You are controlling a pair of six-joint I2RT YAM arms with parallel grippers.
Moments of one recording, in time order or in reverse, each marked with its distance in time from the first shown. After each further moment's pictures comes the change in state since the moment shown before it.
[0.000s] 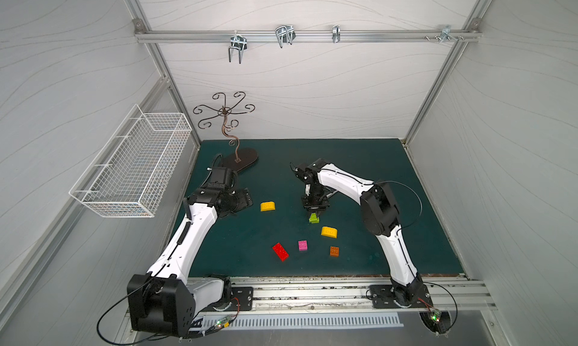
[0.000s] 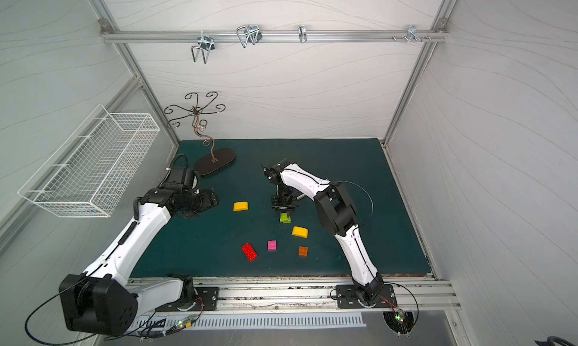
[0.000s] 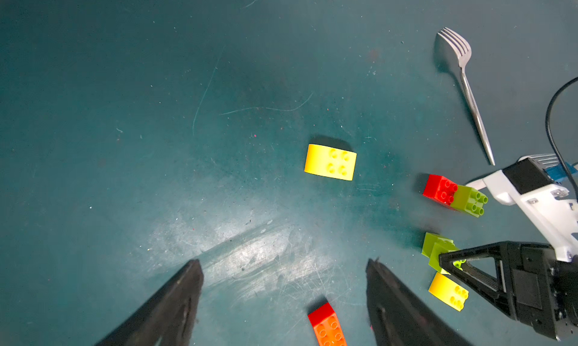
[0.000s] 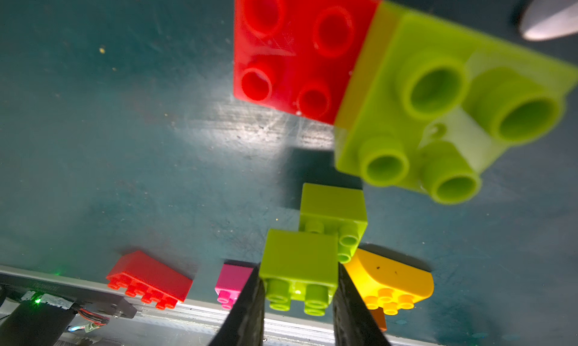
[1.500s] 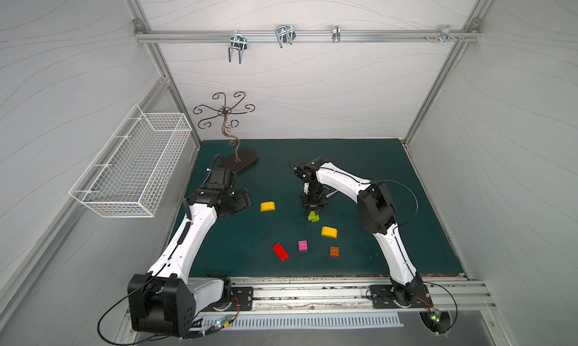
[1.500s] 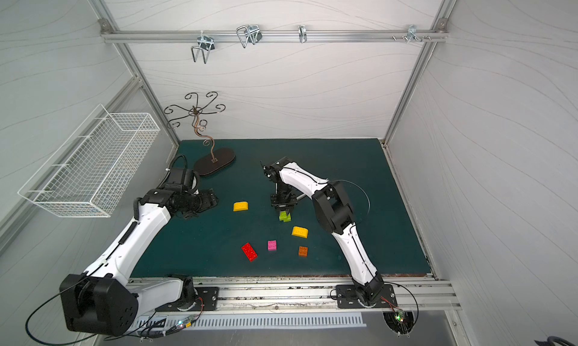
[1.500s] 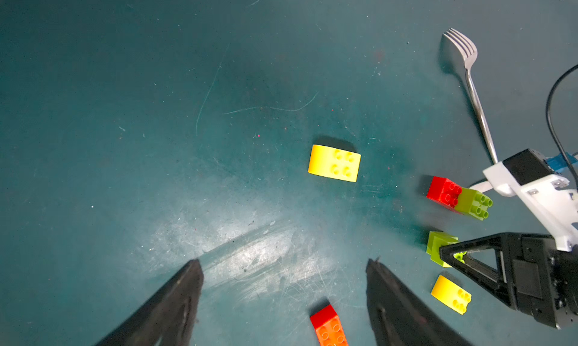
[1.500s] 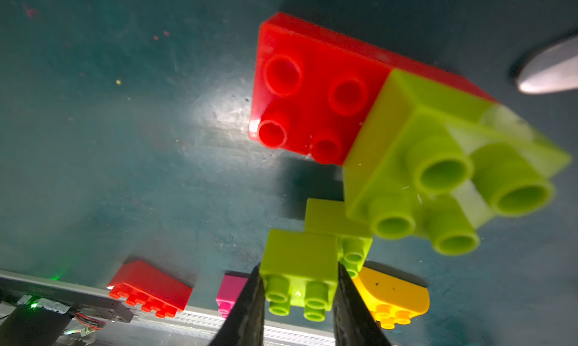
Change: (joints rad) left arm 0.011 0.000 -0.011 0.008 0.003 0.000; right arm 0.006 0.066 0.085 -0.029 -0.001 -0.042
